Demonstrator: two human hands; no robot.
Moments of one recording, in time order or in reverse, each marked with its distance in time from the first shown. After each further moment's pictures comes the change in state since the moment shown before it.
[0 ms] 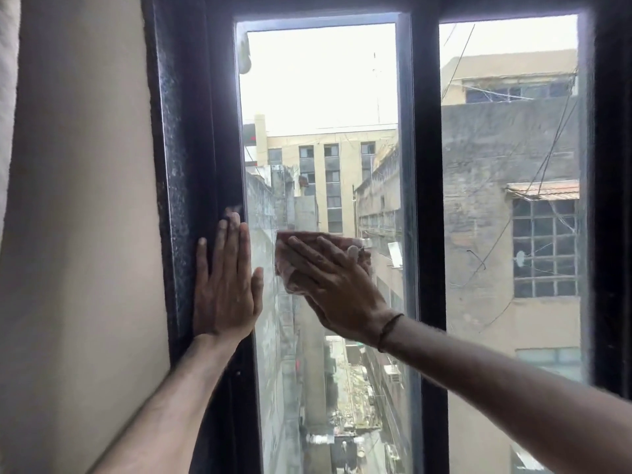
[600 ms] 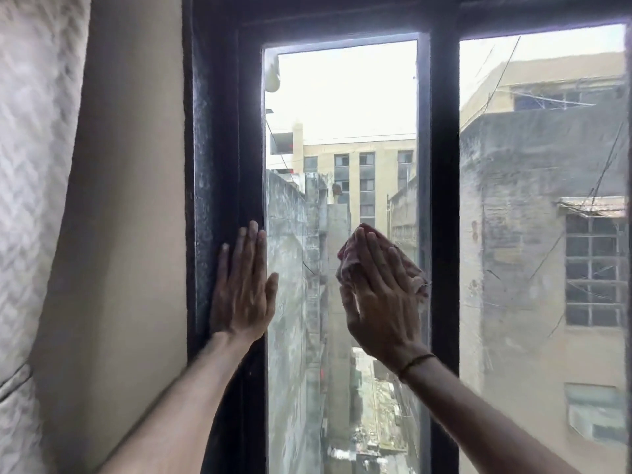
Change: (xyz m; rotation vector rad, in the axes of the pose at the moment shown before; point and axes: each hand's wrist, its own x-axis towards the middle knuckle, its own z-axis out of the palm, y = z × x) left_hand 0.001 0.004 -0.008 0.030 -0.114 -0.022; right_hand -0.024 0.009 -0.012 0.228 0.193 0.466
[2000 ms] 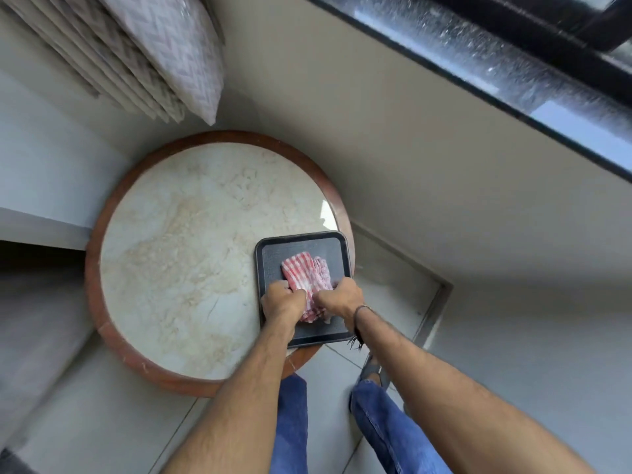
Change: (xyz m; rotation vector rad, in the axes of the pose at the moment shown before) left_hand -0.859 0.228 -0.155 -0.160 -1.295 -2.022; right_hand -0.813 -0.220 -0.111 0.467 -2.054 1.357
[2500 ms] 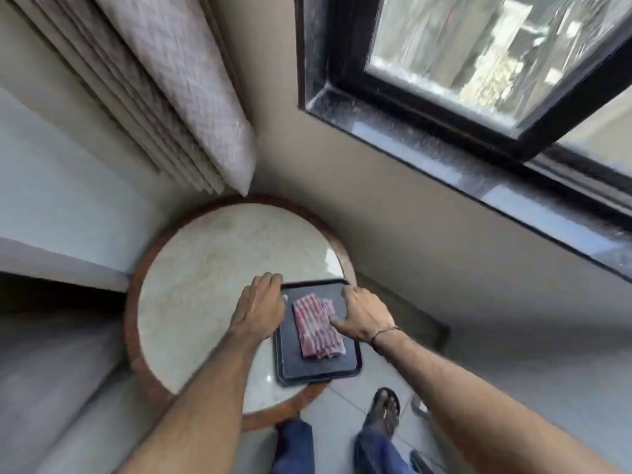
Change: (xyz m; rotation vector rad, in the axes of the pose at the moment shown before) left_hand -0.038 0.068 -0.125 0.888 0.063 0.753; right_hand -0.073 -0.059 -0.059 -0.764 0.140 -0.501
